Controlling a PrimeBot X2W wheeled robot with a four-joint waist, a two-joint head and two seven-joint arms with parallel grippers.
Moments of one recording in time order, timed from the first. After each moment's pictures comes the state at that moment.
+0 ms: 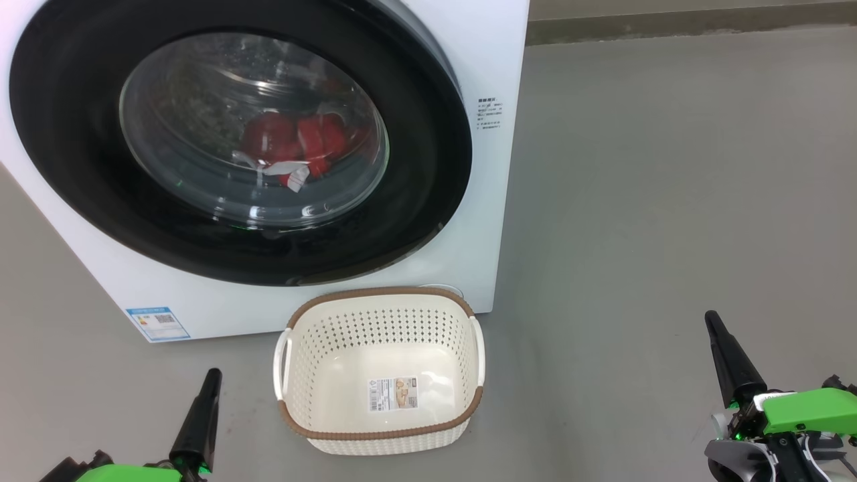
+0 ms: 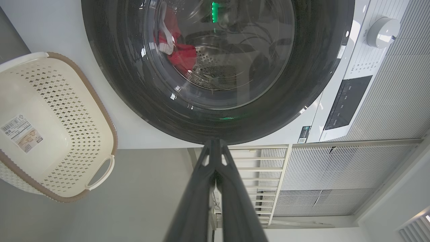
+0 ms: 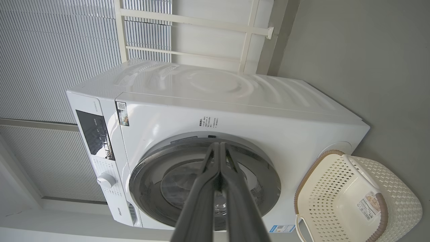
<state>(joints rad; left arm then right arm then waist) -0.07 0.04 0.08 0.27 -1.60 -0.12 0.11 -0.07 -0.04 -0.13 0.27 1.61 0.13 0.11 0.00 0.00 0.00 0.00</state>
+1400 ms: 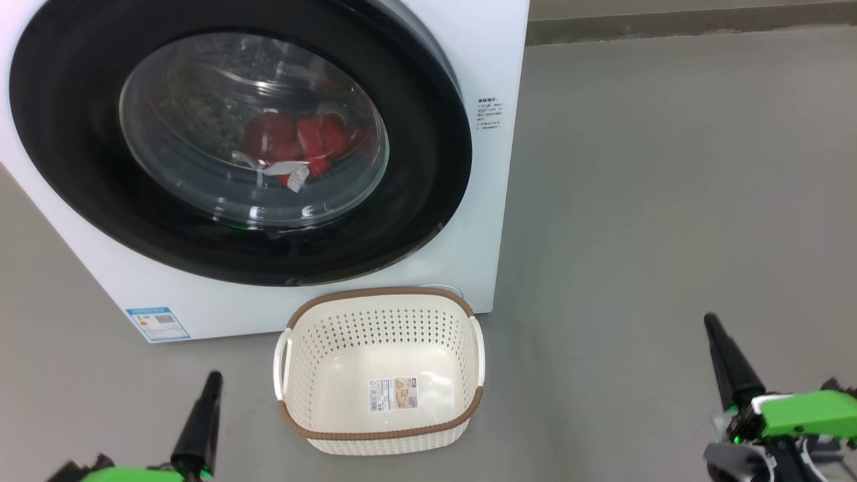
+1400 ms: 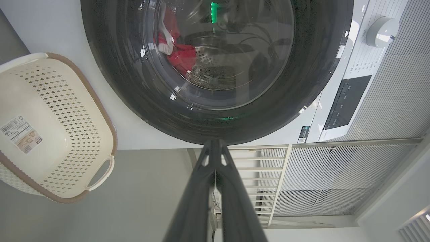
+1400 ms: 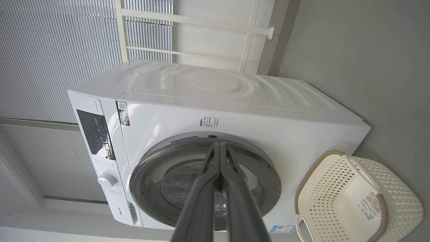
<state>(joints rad) -0.07 0.04 0.08 0.27 -1.60 -0.12 0.11 -0.07 -0.04 -0.13 0.27 1.61 0.13 0.11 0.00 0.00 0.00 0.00</state>
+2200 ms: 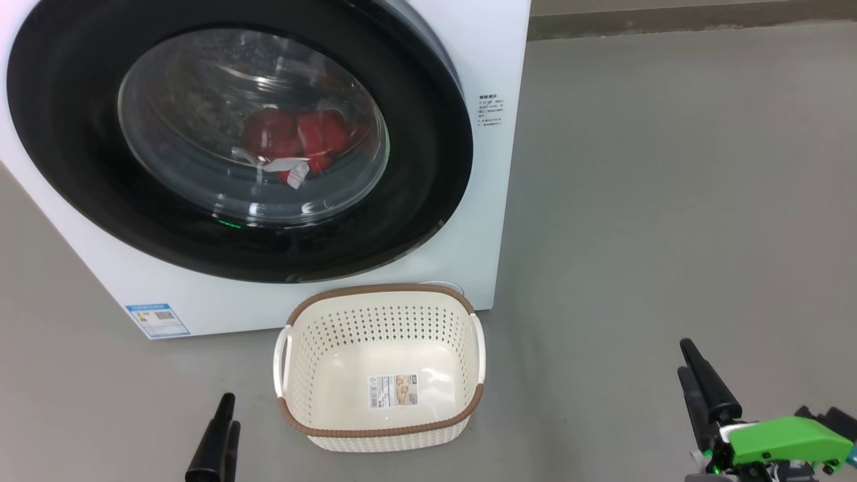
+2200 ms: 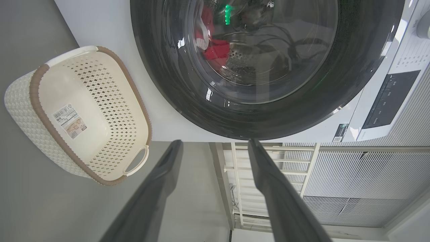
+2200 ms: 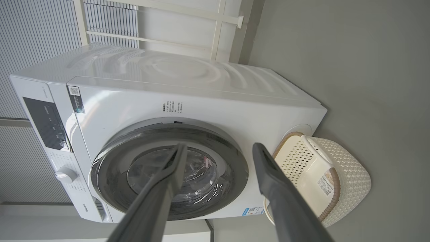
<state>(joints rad) -0.02 0.03 0.04 0.32 -1.55 -0.12 0.06 -0.02 -0.04 -0.06 0.34 1.57 0.13 0.07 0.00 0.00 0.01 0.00</state>
